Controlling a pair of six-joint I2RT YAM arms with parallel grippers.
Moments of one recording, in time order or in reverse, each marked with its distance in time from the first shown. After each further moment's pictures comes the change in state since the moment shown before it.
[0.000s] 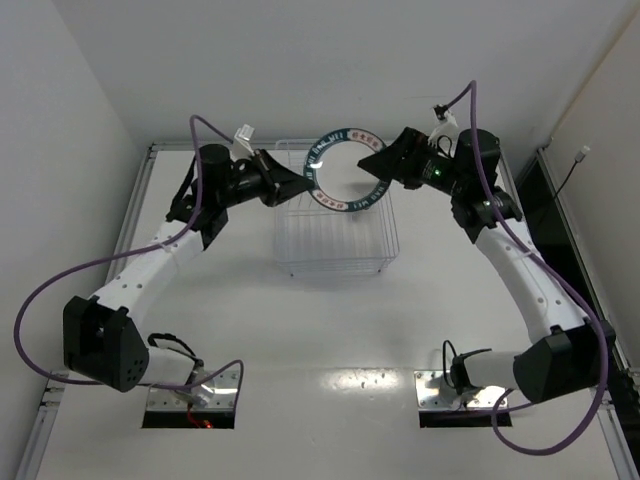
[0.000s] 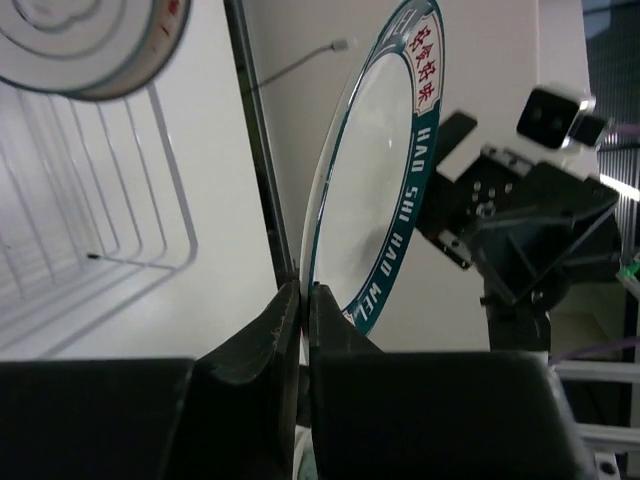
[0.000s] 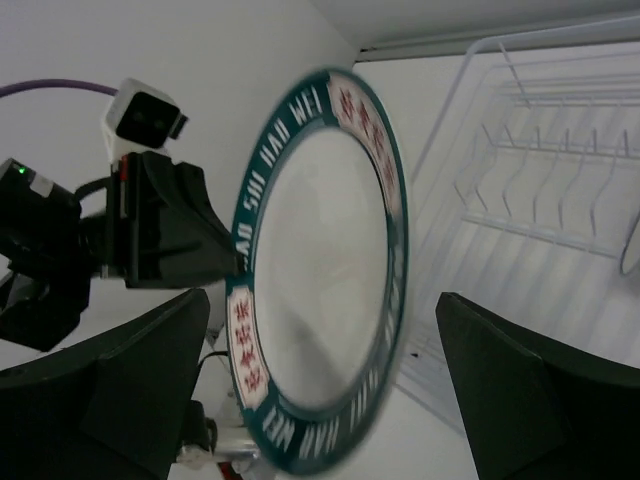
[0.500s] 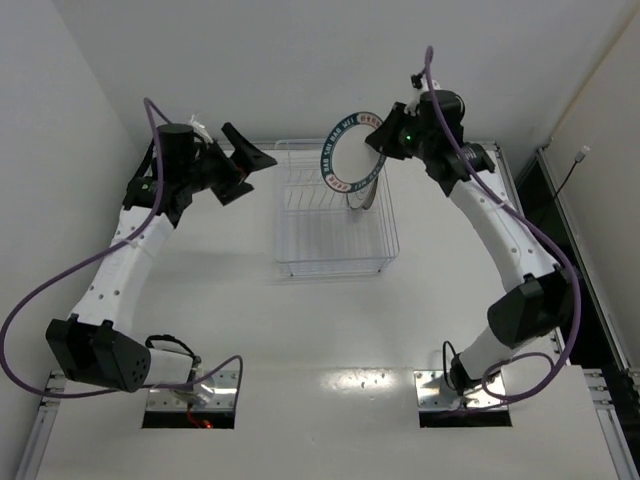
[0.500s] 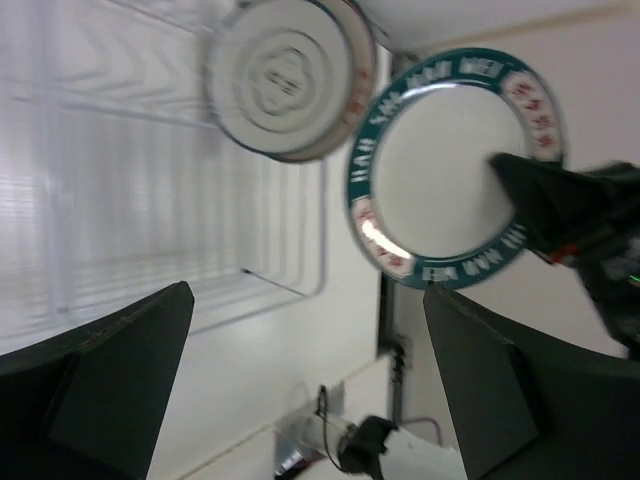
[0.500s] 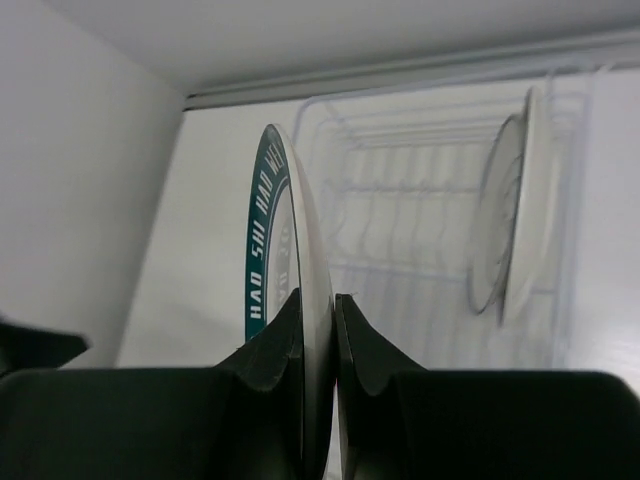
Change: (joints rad) left arm 0.097 -0.002 0.241 -0.512 -0.141 0.228; right arm 0.057 0.284 0.341 -0.213 0.305 -0.066
